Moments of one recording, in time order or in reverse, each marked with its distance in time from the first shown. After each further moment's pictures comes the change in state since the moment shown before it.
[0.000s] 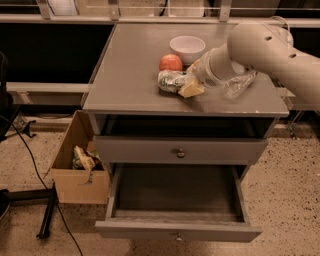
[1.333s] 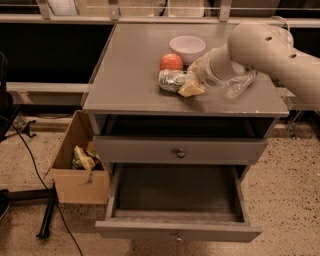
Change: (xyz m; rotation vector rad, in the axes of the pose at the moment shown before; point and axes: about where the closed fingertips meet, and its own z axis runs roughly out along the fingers) arm 0.000 0.000 0.000 0.000 0.000 0.000
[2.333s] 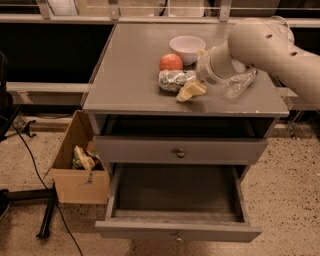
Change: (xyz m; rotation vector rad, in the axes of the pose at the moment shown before) arm -0.003 -0.002 -0.004 -0.001 0.000 0.000
